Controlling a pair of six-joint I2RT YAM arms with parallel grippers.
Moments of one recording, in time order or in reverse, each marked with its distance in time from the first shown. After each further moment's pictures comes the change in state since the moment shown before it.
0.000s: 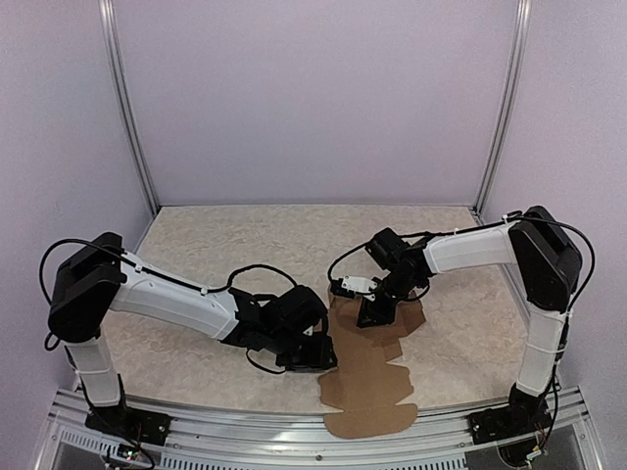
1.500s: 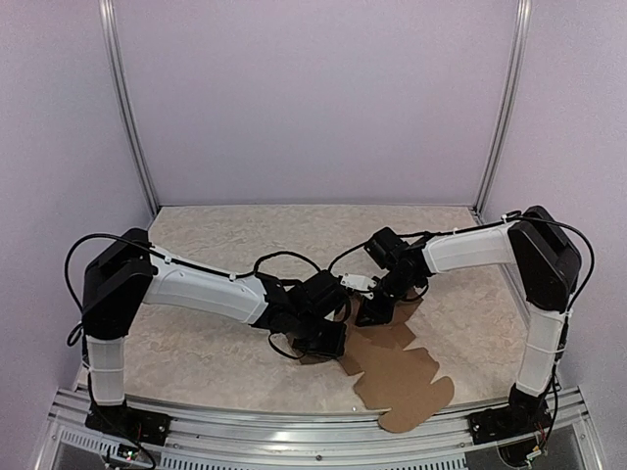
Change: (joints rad) left arm 0.039 0.160 0.248 -0.117 0.015 0.201; right arm -0.004 0.031 0.033 0.037 -0.005 0.072
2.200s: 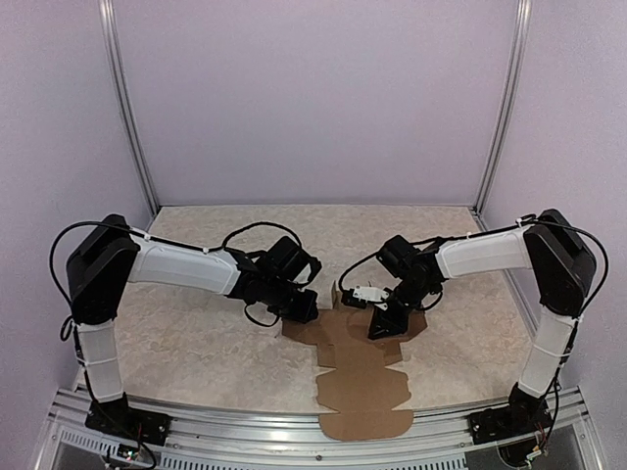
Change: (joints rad) left arm 0.196 -0.079 -0.093 0.074 0.003 0.301; right arm -0.008 -0.110 -0.132 -0.097 -0.061 -0.067
